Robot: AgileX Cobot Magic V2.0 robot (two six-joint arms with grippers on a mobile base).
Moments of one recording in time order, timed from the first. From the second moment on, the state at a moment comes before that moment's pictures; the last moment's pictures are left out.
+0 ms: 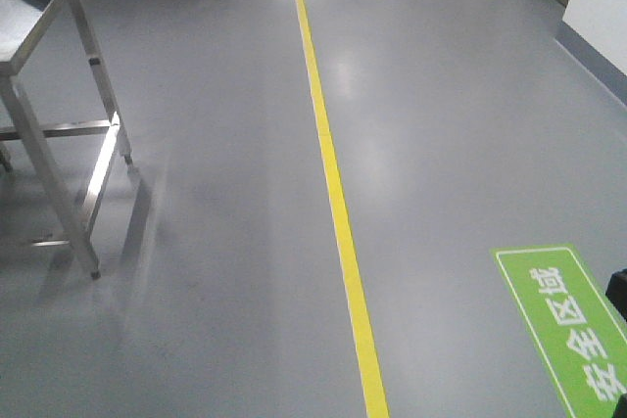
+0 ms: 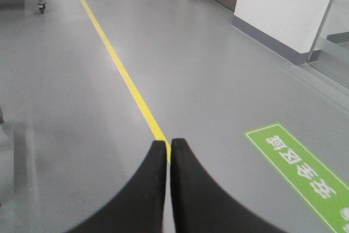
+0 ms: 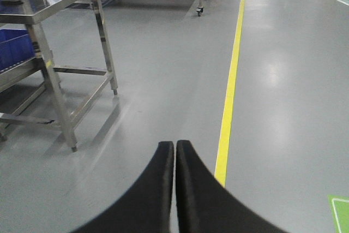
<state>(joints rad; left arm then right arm) -0.33 0.33 -0.50 -0.01 0.56 -0.12 0.31 0.37 -0.39 -0.02 0.36 0.05</state>
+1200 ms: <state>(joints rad) -0.33 0.33 -0.50 -0.01 0.56 -0.12 0.31 0.37 -0.39 -0.02 0.36 0.05</state>
